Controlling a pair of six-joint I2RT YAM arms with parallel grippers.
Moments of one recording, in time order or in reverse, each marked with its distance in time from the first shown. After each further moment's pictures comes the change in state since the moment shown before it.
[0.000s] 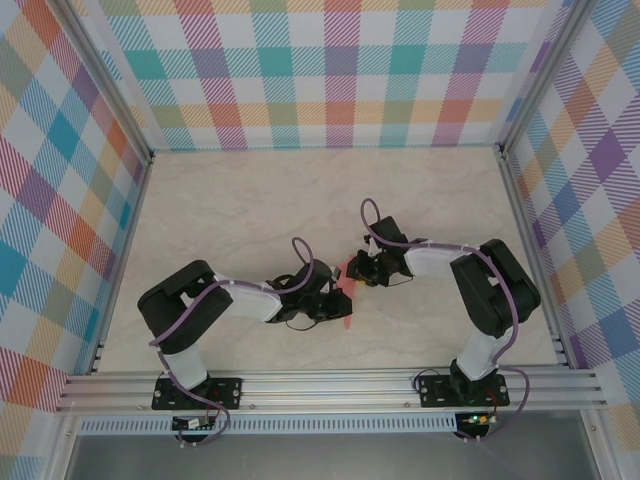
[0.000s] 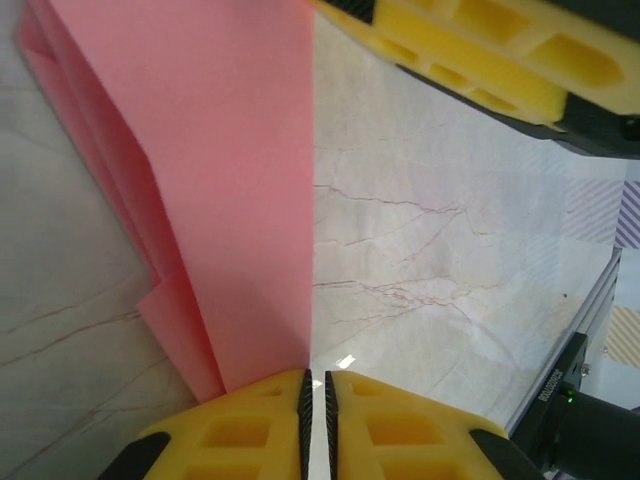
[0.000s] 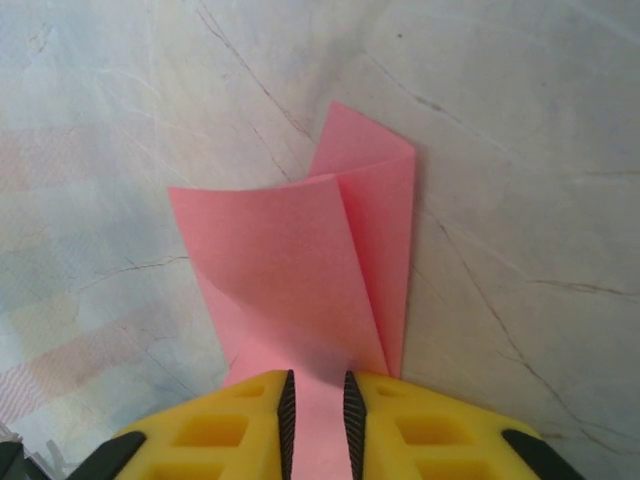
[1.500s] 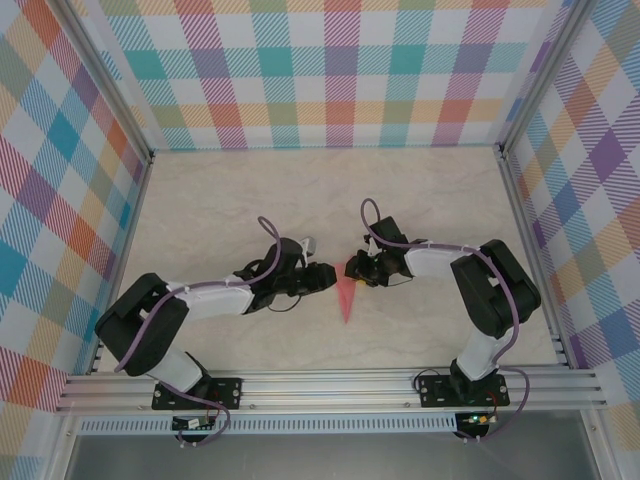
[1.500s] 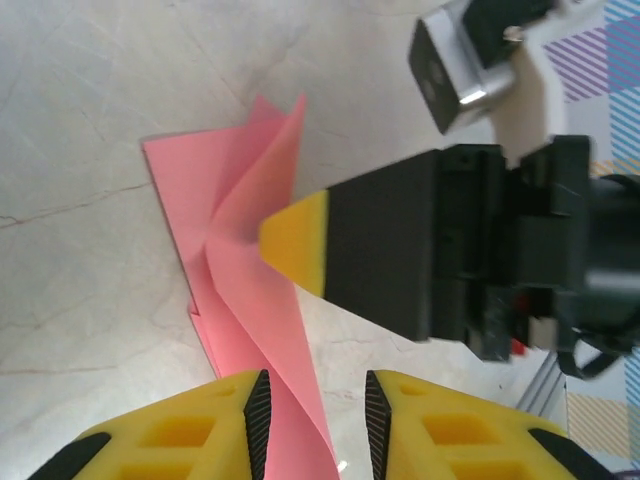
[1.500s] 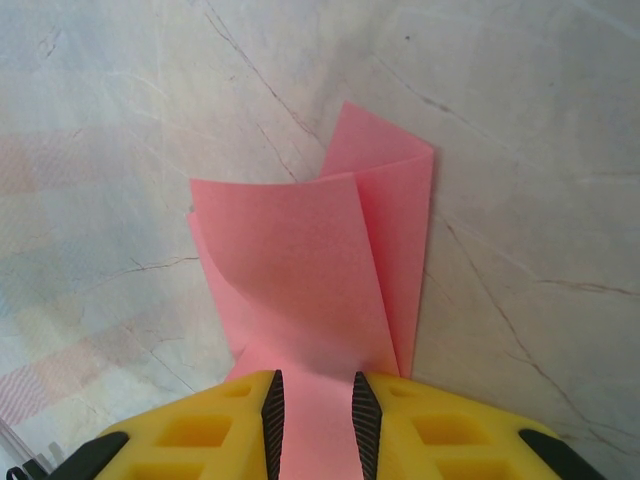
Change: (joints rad) left arm 0.147 -0.248 -0.052 -0.012 -0.024 0.113; right arm 0.000 -0.002 -0.006 0.011 0.004 0.009
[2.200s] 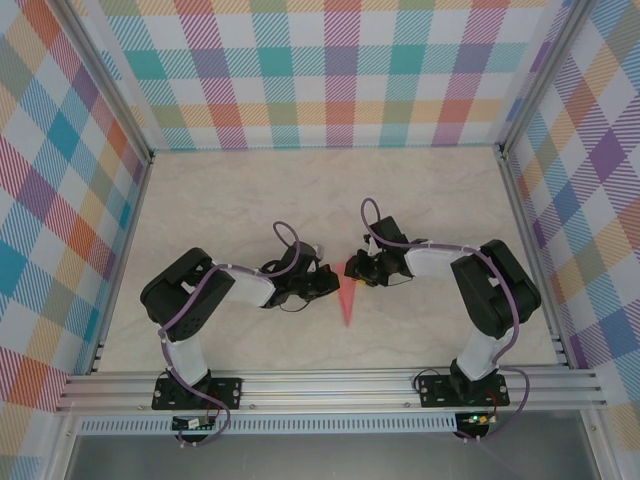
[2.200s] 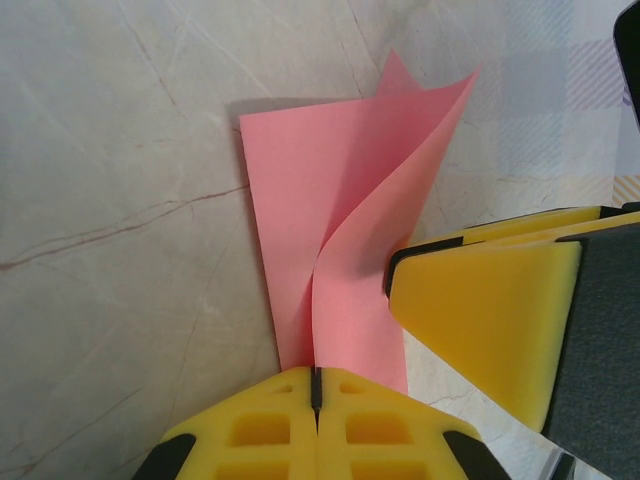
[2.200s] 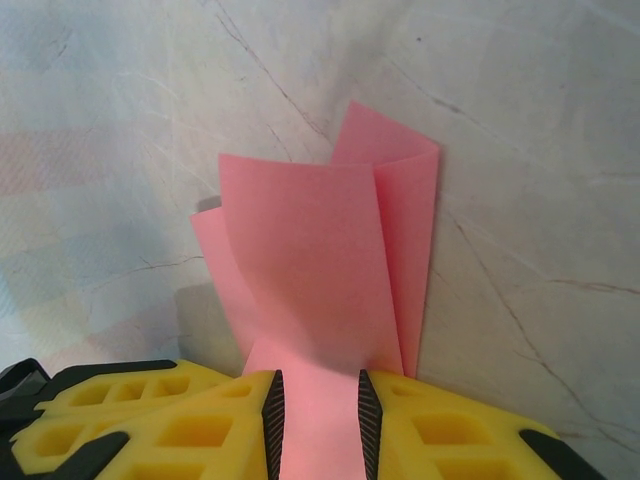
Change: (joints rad) left arm 0.035 0.309 0.070 0.128 0.009 -0.081; right arm 0.000 -0.004 0.002 0.003 -0.009 0.003
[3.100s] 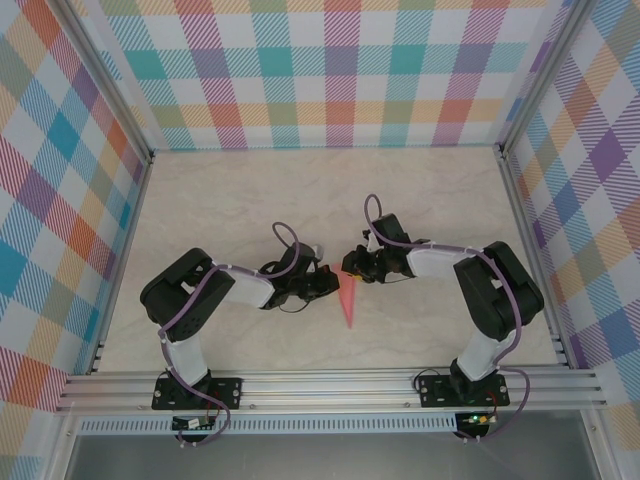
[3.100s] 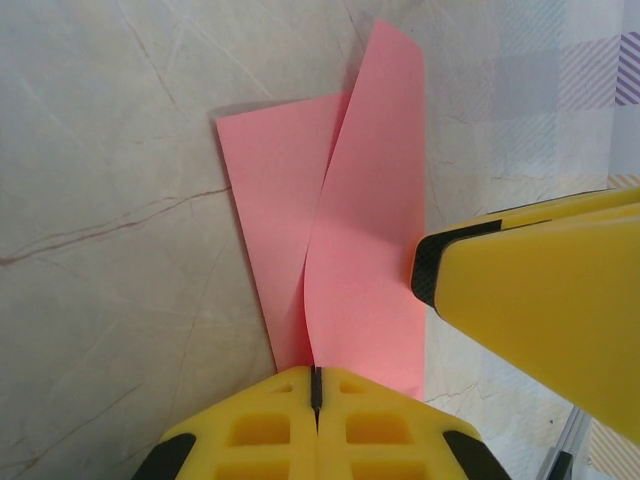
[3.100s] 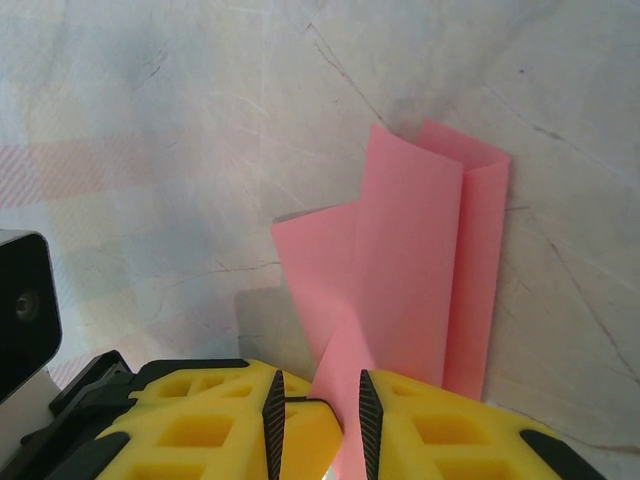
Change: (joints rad) left arm 0.000 -0.003 -0.013 0.023 0.002 0.000; right arm -0.001 -0.020 -0.005 0.067 -0.058 0.044
